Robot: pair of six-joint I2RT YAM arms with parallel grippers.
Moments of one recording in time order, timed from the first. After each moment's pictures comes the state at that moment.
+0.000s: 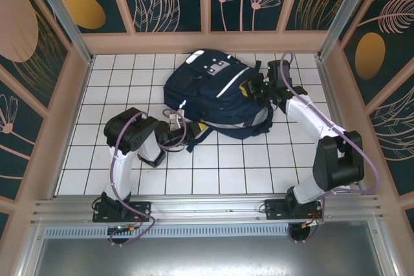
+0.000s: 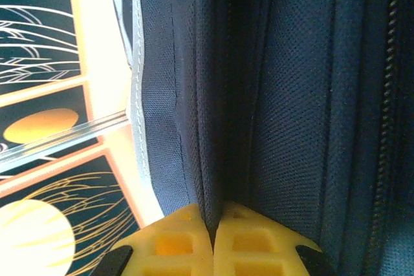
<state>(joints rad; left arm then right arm) -0.52 2.16 0.50 1.51 0.60 -1.25 0.27 1.53 1.13 -0.30 -0.44 1.31</state>
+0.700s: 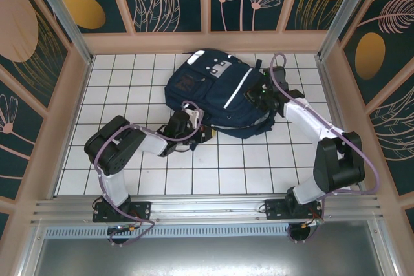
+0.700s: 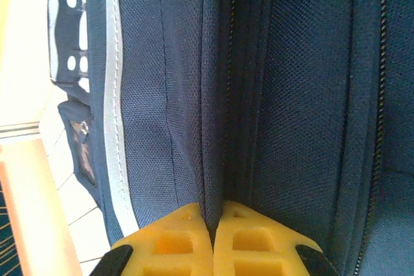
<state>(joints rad) -0.68 1.85 0.68 0.60 0.43 -0.70 0.31 1.51 1.09 -0.36 -0.22 1.02</state>
